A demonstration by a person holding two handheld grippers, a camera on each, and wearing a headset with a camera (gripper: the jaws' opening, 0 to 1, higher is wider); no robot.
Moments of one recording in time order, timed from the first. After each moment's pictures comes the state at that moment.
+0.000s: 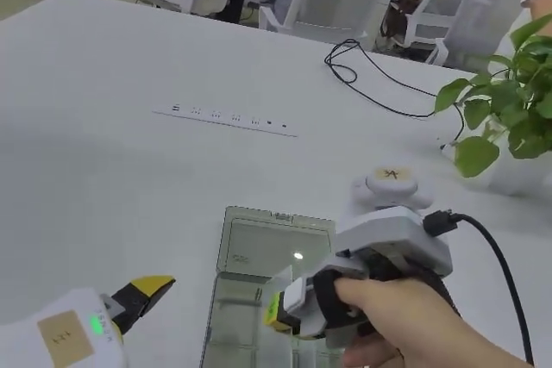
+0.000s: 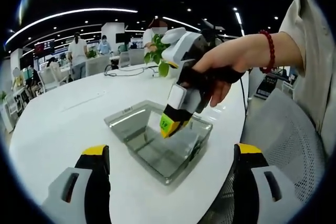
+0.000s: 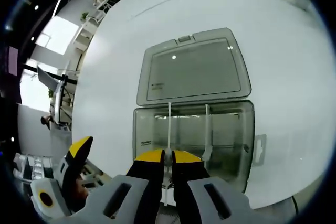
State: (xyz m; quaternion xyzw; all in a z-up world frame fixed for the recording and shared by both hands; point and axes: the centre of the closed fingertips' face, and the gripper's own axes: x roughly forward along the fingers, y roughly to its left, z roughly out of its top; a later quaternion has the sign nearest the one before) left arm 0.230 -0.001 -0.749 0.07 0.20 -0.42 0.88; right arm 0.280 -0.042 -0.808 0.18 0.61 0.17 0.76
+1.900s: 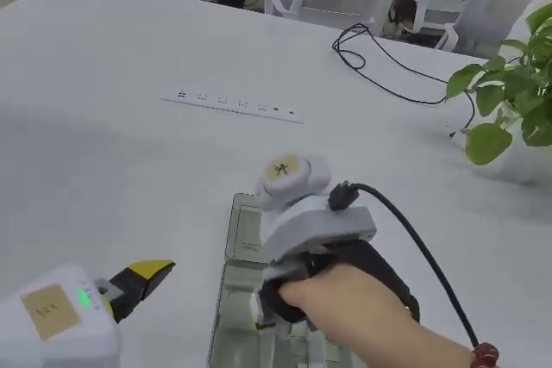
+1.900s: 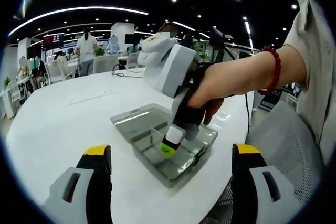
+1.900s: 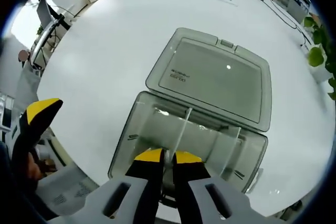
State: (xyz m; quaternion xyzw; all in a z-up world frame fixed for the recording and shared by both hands) left arm 0.239 0.010 -0.743 0.03 0.19 -0.39 0.90; right arm 0.282 -0.029 -0.839 -0.08 0.61 0.20 0.77
